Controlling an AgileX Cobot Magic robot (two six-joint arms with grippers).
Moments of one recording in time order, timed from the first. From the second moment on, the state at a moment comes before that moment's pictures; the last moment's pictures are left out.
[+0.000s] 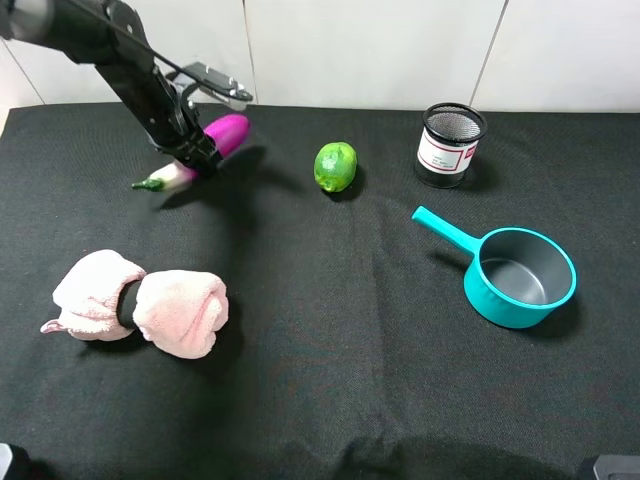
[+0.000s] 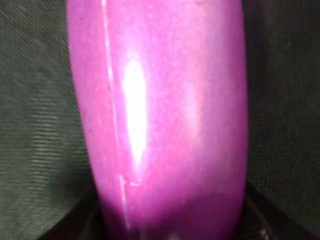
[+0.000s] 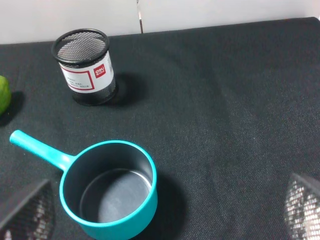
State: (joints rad) left arm -0.23 2.15 -1.44 -0.14 0.55 0.56; right arm 0.04 -0.01 -0.50 -0.05 1.03 0.09
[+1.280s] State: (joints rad) left arm -0.40 1.88 -1.44 -0.08 0.85 0.27; right arm 0.04 -0.01 -0.50 -0.05 1.03 0.09
